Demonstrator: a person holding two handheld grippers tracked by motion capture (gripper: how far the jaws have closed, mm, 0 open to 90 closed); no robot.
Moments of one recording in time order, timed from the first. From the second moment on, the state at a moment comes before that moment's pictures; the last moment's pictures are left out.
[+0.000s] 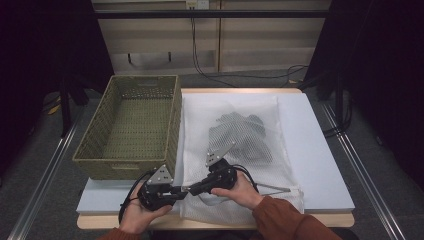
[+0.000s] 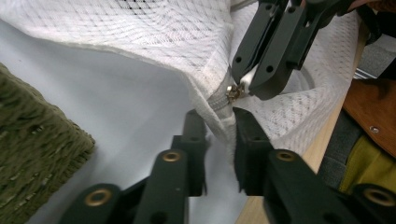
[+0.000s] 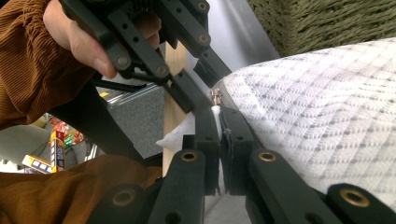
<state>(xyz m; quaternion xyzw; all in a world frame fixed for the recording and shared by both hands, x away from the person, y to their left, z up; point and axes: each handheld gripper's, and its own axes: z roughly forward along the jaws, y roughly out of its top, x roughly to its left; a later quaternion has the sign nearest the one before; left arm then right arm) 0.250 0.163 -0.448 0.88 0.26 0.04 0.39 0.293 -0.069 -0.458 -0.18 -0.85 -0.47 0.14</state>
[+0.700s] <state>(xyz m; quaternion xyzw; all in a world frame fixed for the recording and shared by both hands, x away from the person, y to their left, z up) 0.245 0.167 -0.440 0.86 0.27 0.04 0.43 0.288 -0.074 -0.451 -0.20 -0.85 -0.48 0.11</state>
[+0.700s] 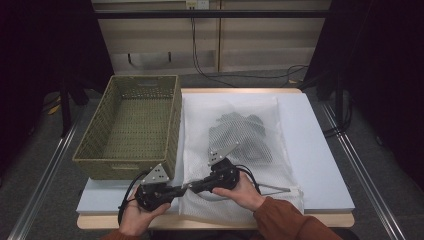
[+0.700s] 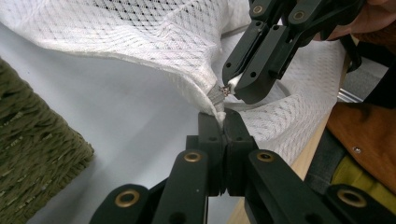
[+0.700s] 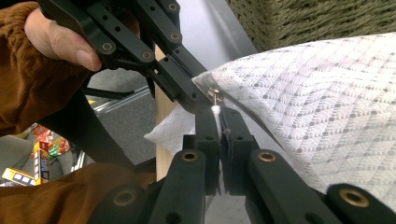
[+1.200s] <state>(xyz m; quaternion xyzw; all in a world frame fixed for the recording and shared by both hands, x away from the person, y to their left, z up) 0.244 0.166 -0.440 0.86 0.27 0.04 0.43 0.289 -0.076 -0.454 -0.21 -0.86 -0.46 0.11</state>
